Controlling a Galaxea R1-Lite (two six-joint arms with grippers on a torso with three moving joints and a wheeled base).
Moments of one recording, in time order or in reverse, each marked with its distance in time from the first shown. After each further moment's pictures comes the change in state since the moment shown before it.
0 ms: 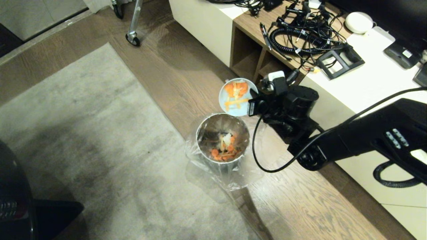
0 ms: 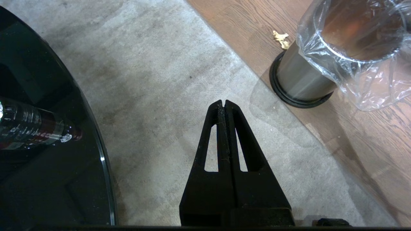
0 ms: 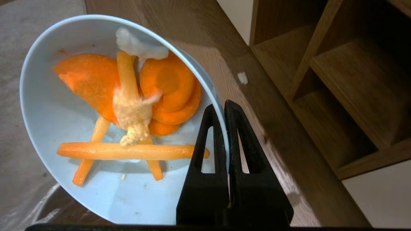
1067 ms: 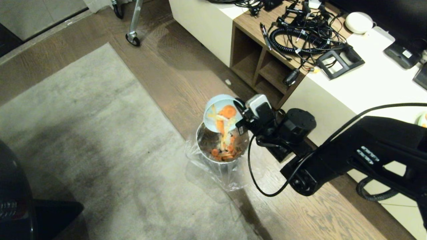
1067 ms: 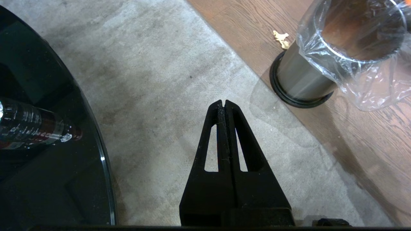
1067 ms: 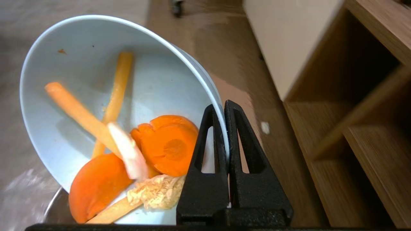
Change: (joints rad) left arm 0.000 0.000 0.000 0.000 0.000 0.000; right arm 0.071 0.065 0.159 -0.345 0.200 -0.313
